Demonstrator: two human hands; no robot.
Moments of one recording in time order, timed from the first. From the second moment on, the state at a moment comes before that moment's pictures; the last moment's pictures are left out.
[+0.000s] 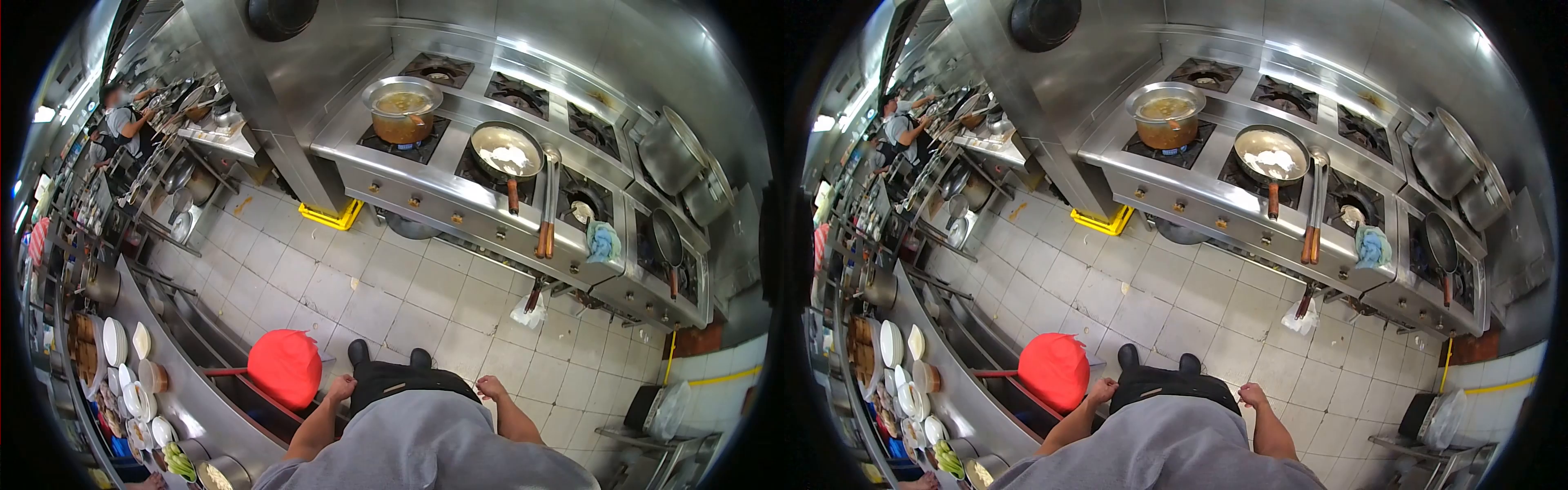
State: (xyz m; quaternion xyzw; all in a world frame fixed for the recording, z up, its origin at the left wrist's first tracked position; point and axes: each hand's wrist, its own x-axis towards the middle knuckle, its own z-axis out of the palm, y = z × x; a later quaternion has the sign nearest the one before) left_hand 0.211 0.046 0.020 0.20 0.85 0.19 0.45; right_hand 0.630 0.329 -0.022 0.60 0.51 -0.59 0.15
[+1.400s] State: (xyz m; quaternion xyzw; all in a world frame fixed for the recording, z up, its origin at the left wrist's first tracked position) left_hand 0.204 0.041 0.021 0.19 0.85 0.18 0.46; right_hand 0.610 0.337 -0.027 0.59 0.52 -0.60 0.14
